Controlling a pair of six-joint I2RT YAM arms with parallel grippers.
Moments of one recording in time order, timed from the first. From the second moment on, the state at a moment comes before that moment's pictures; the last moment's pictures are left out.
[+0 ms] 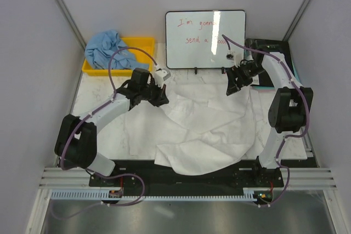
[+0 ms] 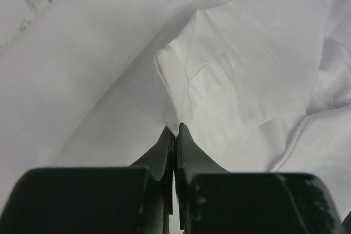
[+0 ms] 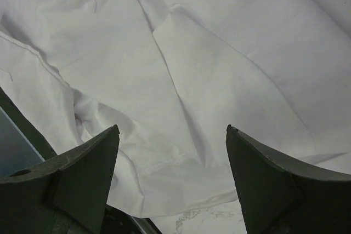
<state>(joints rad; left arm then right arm) -0.44 1.50 0.99 -0.23 0.47 0.09 0.00 1.92 1.72 -1.23 -0.64 -0.61</state>
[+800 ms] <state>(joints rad) -0.23 1.41 0.81 -0.07 0.62 -0.10 0.00 2.03 1.64 -1.11 -0.53 -0.60</state>
